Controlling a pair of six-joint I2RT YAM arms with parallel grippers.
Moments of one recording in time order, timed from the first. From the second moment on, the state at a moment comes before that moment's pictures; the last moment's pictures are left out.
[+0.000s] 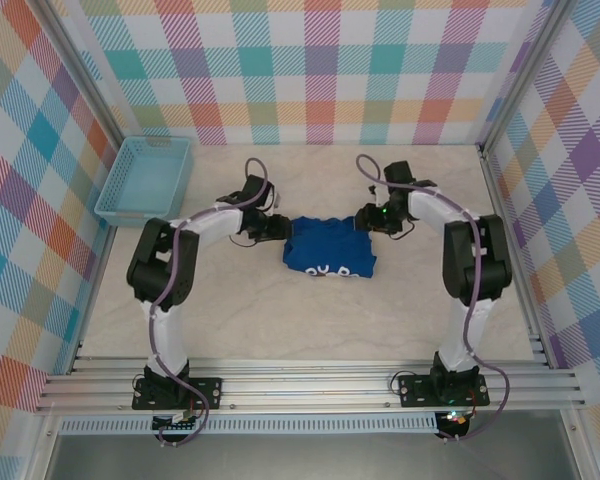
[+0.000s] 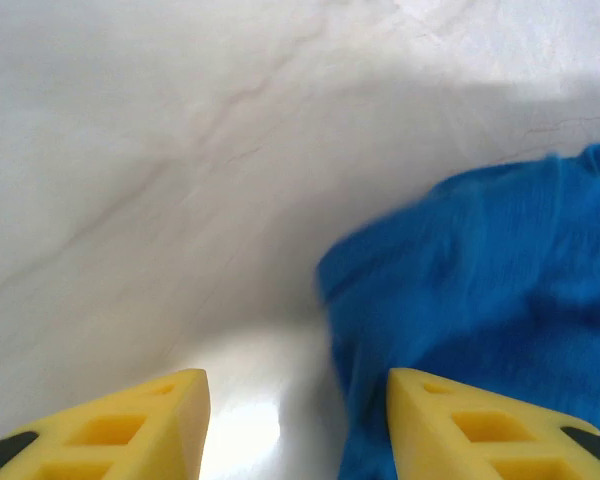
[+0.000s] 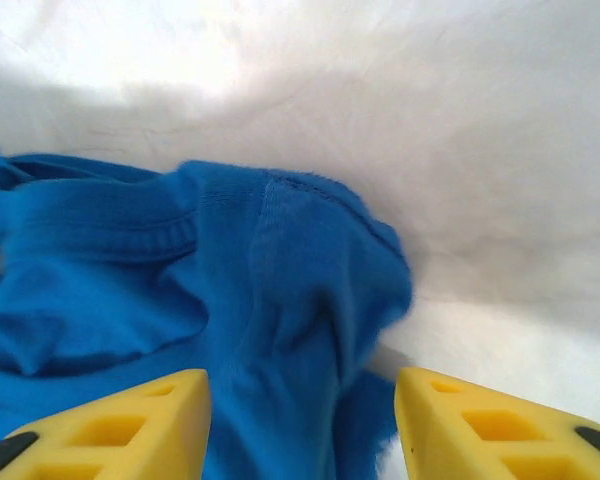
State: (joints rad) left arm -0.40 1.95 1.34 -0.45 0.21 -0.42; right arm 0.21 1.91 1.40 -0.67 -0.33 0.20
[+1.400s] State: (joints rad) left arm -0.58 1.92 1.35 -0.23 0.31 -0.45; right arm 0.26 1.91 1.25 -0.35 -0.59 0.50
